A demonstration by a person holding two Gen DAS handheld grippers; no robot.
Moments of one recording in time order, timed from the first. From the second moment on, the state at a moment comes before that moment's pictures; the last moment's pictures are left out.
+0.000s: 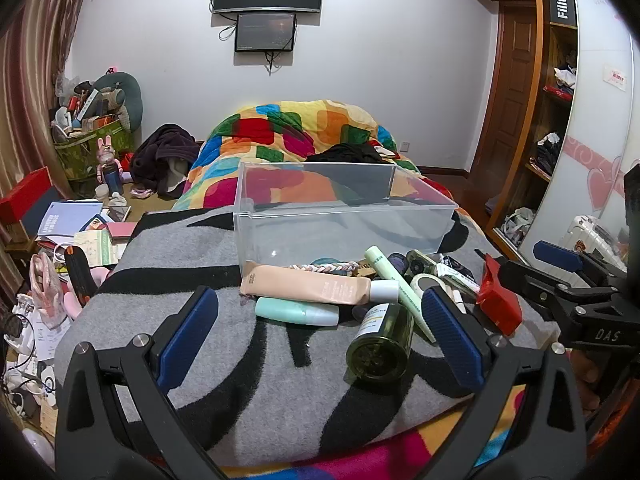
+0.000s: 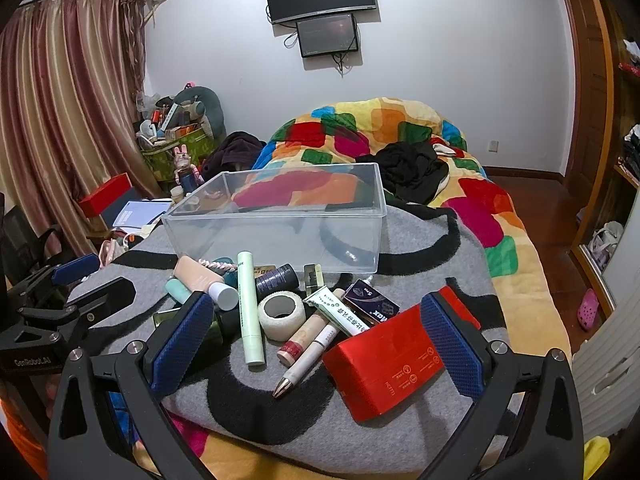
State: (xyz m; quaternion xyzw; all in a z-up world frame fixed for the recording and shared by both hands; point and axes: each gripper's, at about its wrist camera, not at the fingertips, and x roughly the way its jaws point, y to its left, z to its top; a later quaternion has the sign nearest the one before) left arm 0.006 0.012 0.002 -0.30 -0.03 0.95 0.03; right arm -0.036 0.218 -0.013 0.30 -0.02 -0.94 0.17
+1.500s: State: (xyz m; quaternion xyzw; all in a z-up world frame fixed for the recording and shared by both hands) left arm 0.006 0.010 -0.008 -0.31 -0.04 0.95 0.05; right arm -0.040 0.221 -0.018 0.32 -0.03 -0.93 0.17
